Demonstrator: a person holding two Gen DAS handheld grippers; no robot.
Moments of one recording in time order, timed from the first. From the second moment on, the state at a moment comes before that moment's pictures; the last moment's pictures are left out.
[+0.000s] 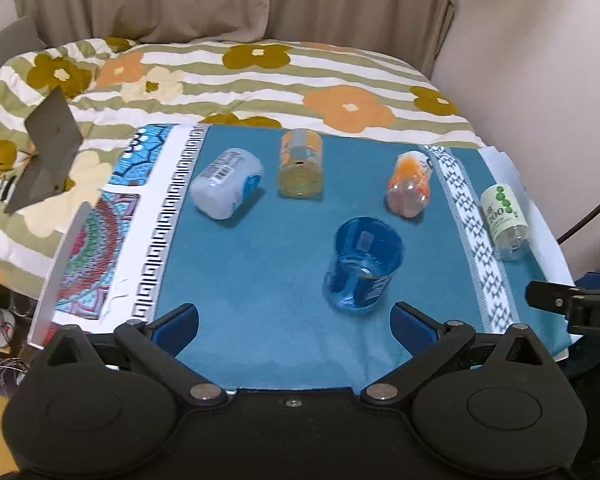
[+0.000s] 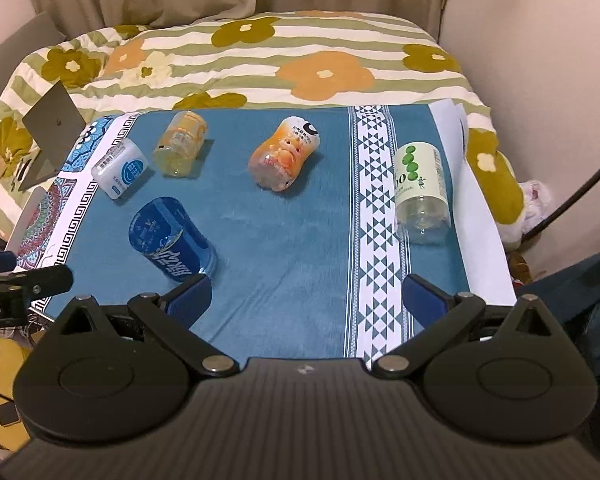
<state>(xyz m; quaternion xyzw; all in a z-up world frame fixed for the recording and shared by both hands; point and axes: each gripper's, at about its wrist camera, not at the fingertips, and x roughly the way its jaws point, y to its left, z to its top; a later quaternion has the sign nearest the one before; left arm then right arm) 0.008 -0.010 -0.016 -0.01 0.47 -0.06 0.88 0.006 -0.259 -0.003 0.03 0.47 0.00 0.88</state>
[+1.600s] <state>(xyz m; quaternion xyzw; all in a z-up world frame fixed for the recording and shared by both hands) 0.000 -0.005 -0.017 0.05 0.46 -0.08 0.88 -0.013 -0.233 -0.012 0.03 0.48 -0.03 0.87</state>
